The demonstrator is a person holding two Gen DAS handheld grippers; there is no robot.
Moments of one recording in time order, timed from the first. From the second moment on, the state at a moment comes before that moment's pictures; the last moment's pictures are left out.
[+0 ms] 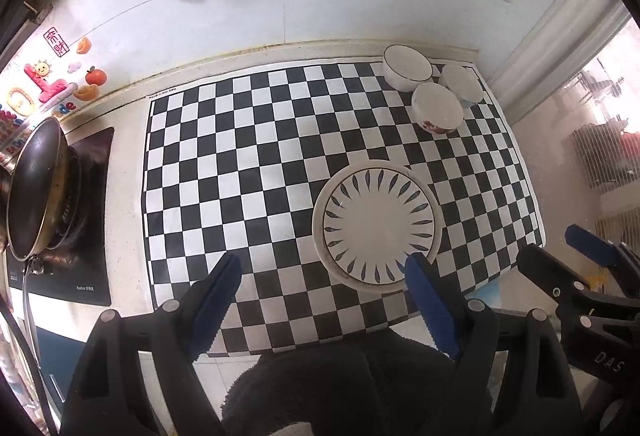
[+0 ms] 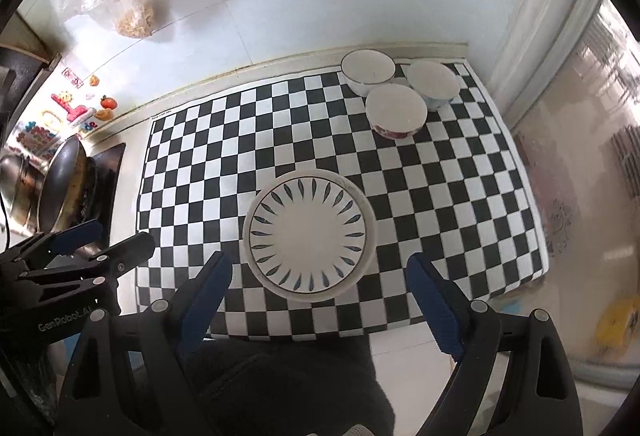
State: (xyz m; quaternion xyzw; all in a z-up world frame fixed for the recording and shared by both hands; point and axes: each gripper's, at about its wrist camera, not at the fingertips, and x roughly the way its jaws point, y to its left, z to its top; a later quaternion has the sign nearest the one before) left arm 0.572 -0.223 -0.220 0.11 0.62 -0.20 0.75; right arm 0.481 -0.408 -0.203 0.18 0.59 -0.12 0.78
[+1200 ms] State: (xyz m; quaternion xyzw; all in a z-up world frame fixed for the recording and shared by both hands) left arm 0.728 -0.472 -0.421 0.07 0.69 -0.16 0.70; right arm 0.648 -0.719 -0.484 0.35 0.63 -0.10 0.69
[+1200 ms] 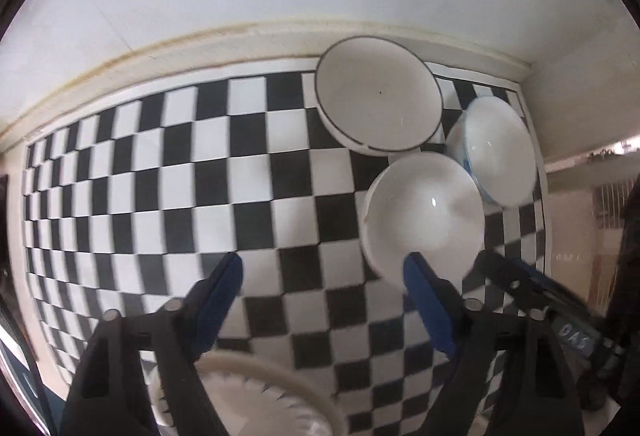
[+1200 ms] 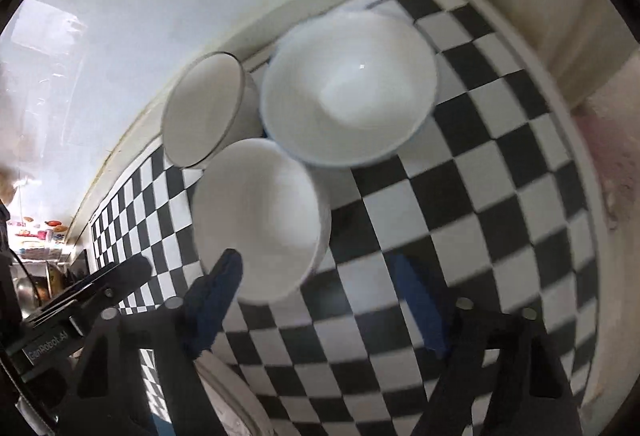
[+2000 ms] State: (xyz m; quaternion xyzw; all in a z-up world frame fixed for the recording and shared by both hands) left arm 0.718 -0.511 -0.468 0.06 0.73 -0.20 0.65; right arm 0.649 -0.710 -0.537 0.37 0.66 -0.04 0.65
